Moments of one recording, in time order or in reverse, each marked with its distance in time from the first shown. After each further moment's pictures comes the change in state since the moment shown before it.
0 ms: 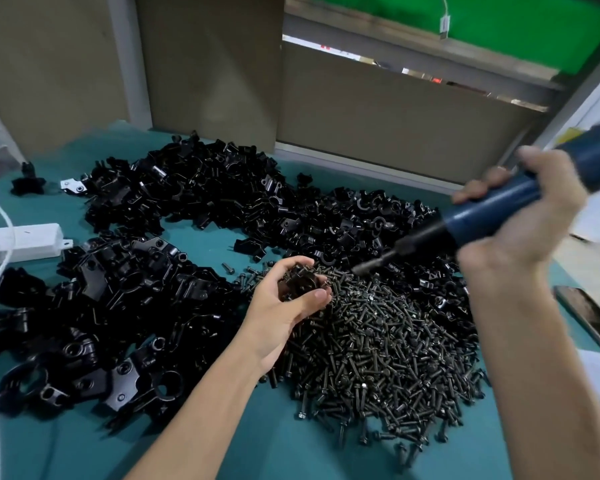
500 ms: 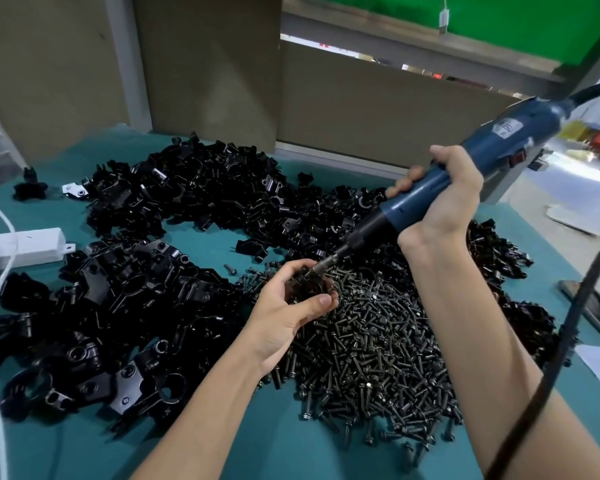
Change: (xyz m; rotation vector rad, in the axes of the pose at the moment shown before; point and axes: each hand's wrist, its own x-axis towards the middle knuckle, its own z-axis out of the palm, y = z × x) left_hand 0.001 -0.002 -0.007 0.009 -0.093 -0.042; right_hand 0.005 0.053 0.037 -0.057 0.098 0.276
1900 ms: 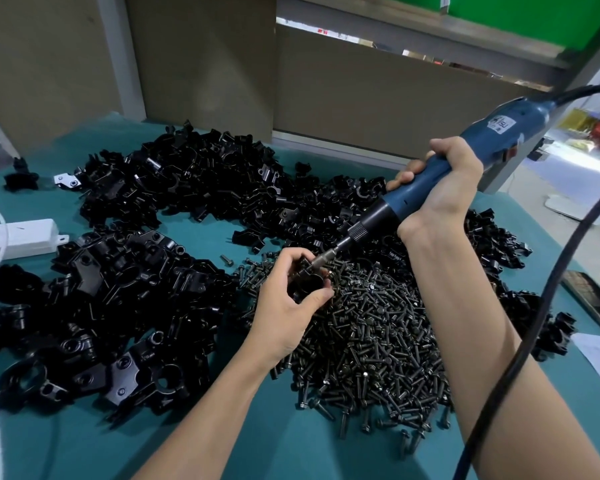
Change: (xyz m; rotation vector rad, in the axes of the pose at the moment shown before) left_hand -0.005 -0.006 0.013 0.595 0.171 0.280; right_hand 0.014 0.001 -0.004 0.025 0.059 0.120
